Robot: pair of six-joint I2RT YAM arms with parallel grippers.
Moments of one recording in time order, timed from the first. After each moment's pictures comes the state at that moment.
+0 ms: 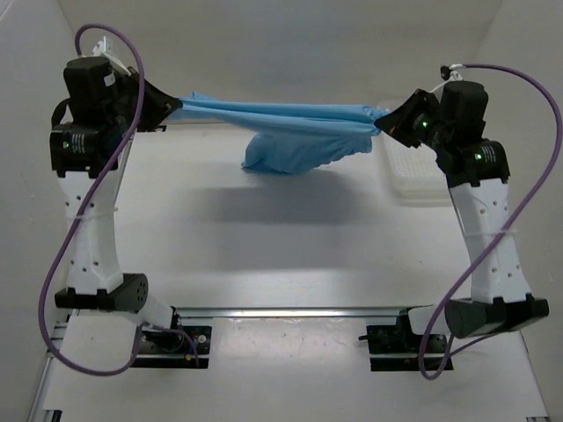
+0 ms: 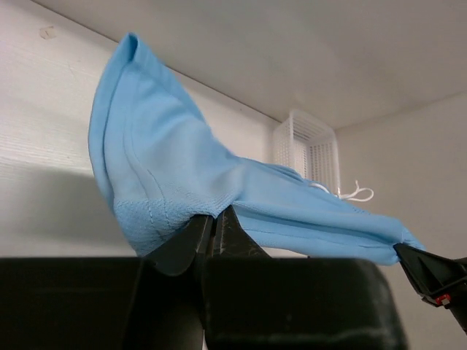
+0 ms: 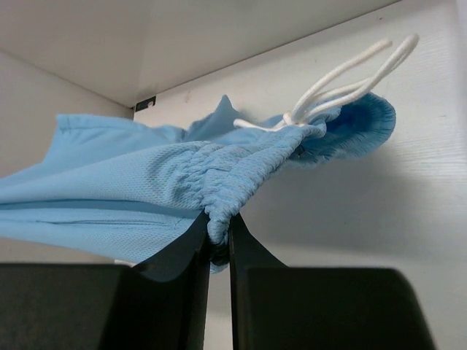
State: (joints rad) left arm -0.05 1.54 2.27 -1.06 0.19 -0.69; right arm 0.17 1.37 1.78 -0.76 -0.21 0.63
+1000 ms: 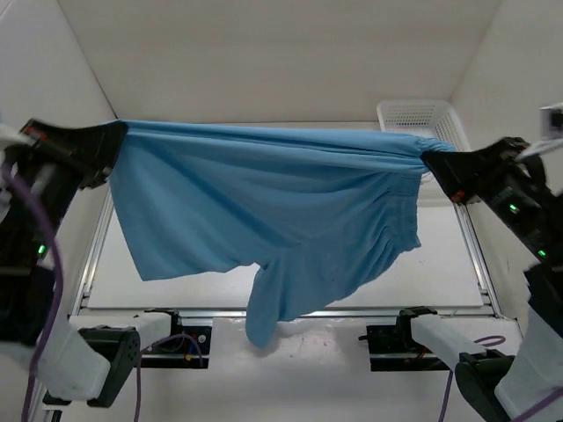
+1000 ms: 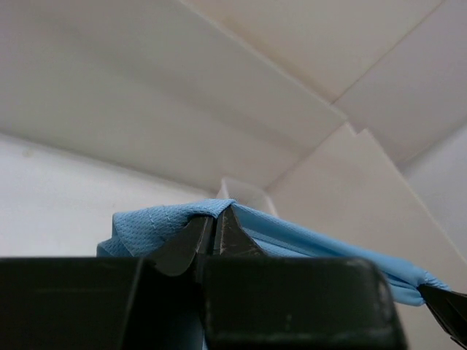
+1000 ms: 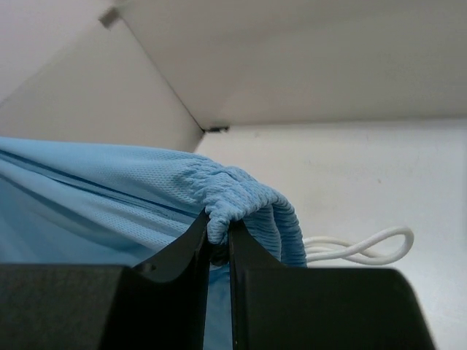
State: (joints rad) left arm -0.05 1.16 2.53 -1.18 0.13 -0.68; right arm 0.17 0.99 2.13 -1.06 -0.35 0.48
